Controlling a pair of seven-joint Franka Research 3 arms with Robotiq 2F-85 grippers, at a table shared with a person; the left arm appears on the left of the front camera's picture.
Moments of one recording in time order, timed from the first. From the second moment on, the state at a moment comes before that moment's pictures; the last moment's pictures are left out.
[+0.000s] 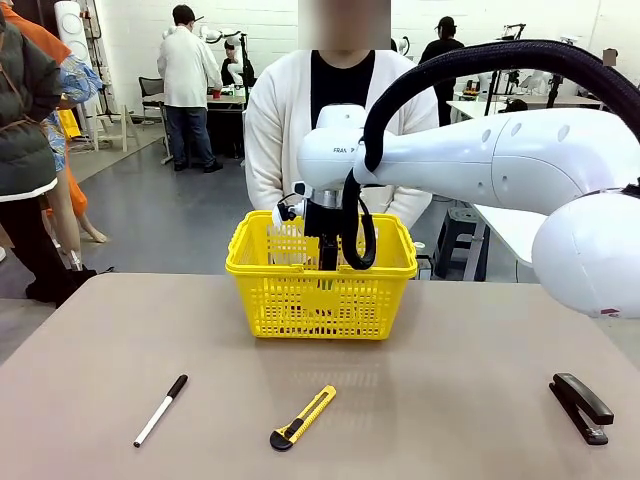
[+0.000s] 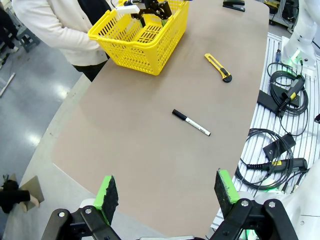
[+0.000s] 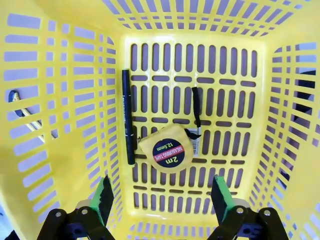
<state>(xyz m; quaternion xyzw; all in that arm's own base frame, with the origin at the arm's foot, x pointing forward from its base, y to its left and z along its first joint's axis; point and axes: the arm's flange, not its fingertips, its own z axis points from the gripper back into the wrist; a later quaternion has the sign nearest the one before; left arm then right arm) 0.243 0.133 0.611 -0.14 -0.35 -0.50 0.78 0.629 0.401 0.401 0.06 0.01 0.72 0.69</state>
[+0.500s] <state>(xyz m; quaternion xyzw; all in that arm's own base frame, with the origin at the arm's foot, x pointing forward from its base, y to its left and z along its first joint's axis) 0.243 0.133 0.610 -0.14 -0.35 -0.50 0.78 0.610 0.391 0.474 0.04 -0.01 0.69 0.72</state>
